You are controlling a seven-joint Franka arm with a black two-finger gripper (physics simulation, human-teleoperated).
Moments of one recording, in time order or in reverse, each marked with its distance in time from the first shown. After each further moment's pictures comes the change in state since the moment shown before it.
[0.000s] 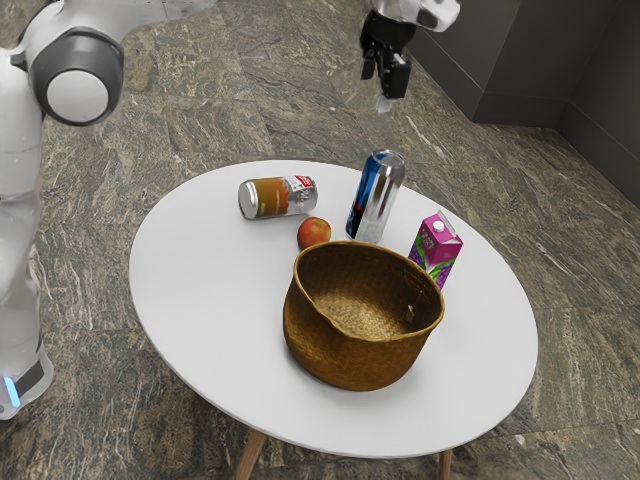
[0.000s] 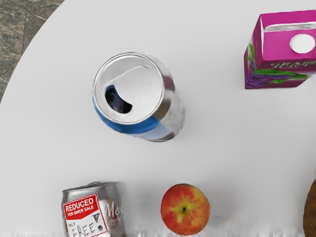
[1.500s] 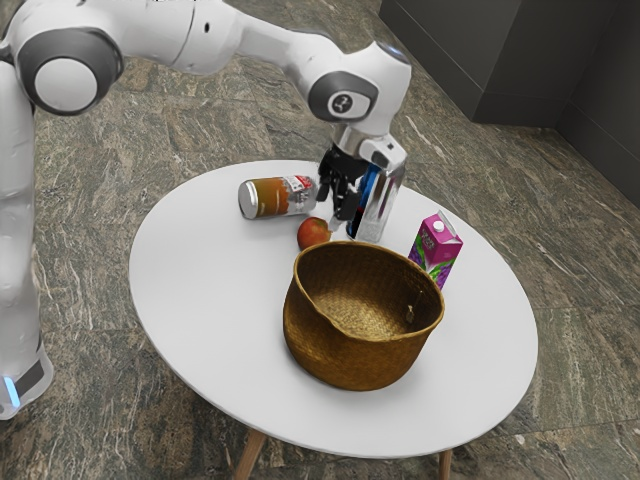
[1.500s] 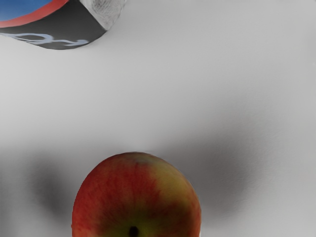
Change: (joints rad) arm 0.155 -0.060 -0.122 -0.673 -0.112 0.390 0.047
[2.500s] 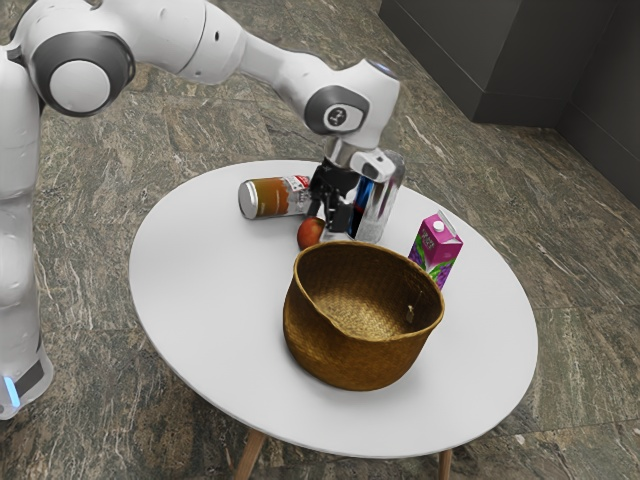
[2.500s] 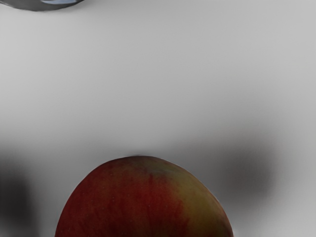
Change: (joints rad) arm 0.096 0.038 -0.039 -0.056 -0.076 0.037 0.044
